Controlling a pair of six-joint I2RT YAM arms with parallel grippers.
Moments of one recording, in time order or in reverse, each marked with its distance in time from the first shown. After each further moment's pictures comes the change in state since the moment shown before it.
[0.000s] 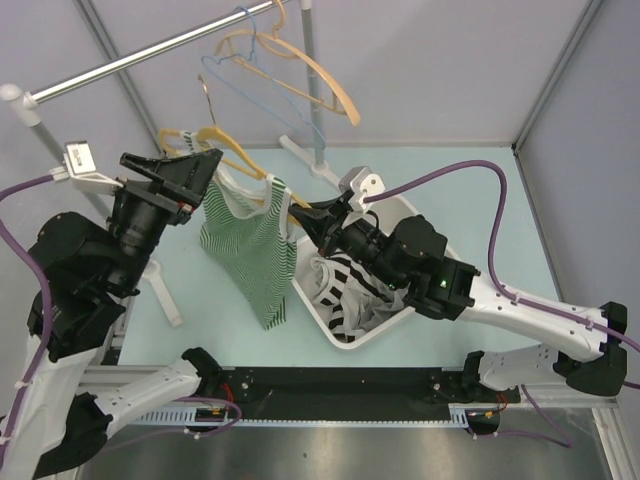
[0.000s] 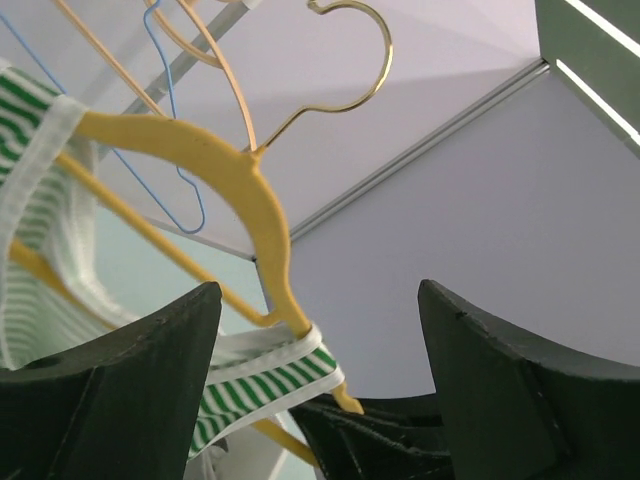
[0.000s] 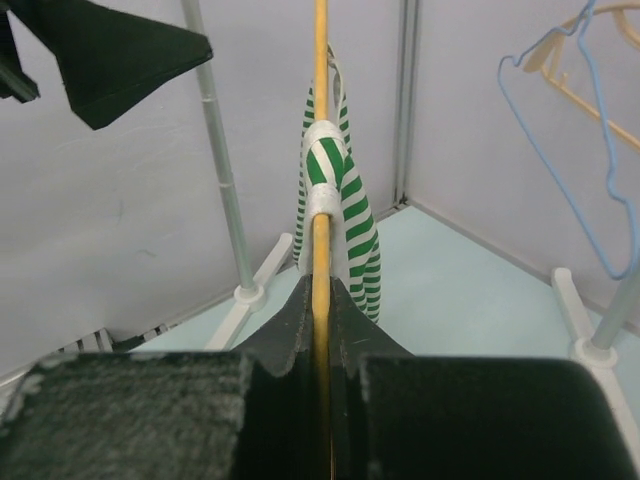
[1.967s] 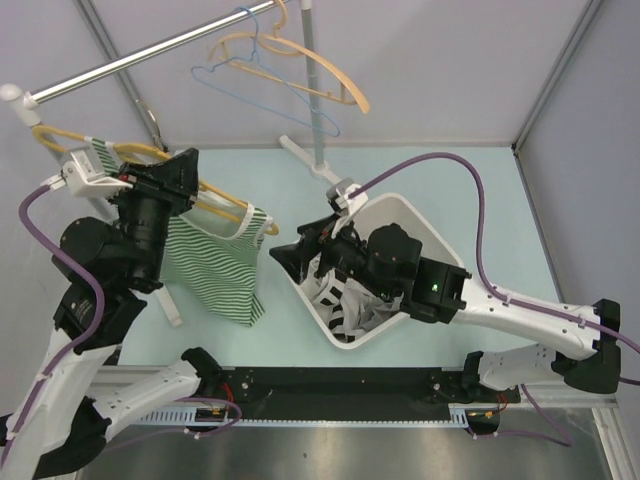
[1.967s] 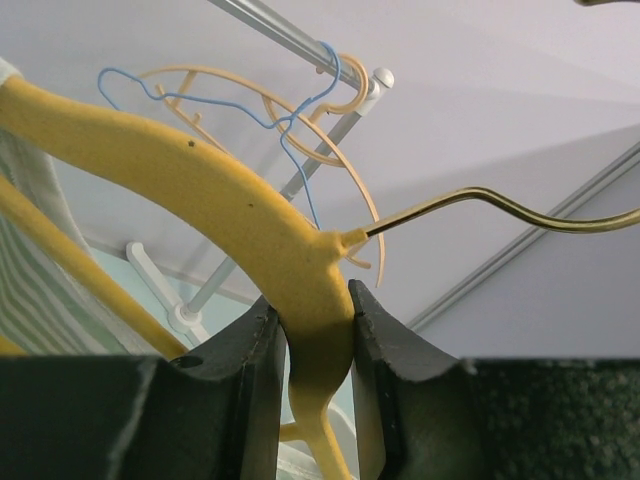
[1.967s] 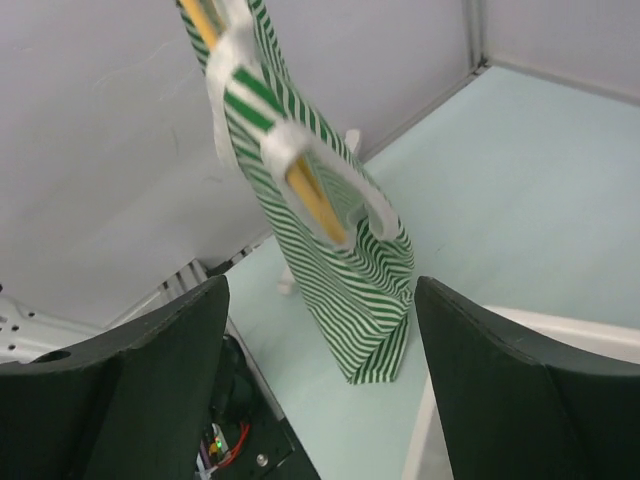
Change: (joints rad) left arm 0.005 -0.023 -0.160 0.232 -0.249 0.328; right arm 0.021 0.029 -0.001 -0.209 -0.013 0.329
